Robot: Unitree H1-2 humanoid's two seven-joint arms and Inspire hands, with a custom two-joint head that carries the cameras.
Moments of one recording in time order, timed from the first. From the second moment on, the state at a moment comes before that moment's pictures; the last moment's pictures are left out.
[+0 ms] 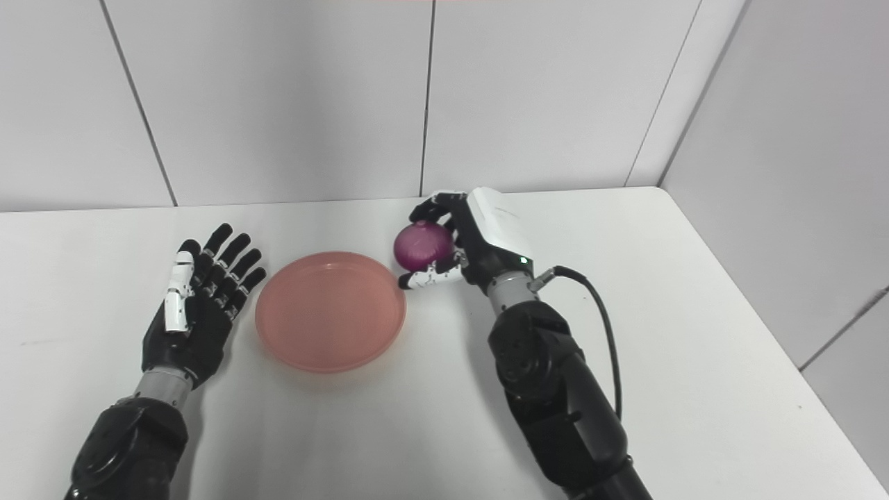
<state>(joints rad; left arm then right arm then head) -0.33 -0.08 0.08 0.07 -0.35 0.24 -0.11 -0.47 -0.26 0.25 -0.15 -0.73 0.41 0.11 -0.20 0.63</state>
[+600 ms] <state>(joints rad) -0.32 -0.12 0.07 0.05 -0.33 0.24 -0.07 -0.52 -0.14 0.36 0.06 -0.73 0.34 0.07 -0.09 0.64</state>
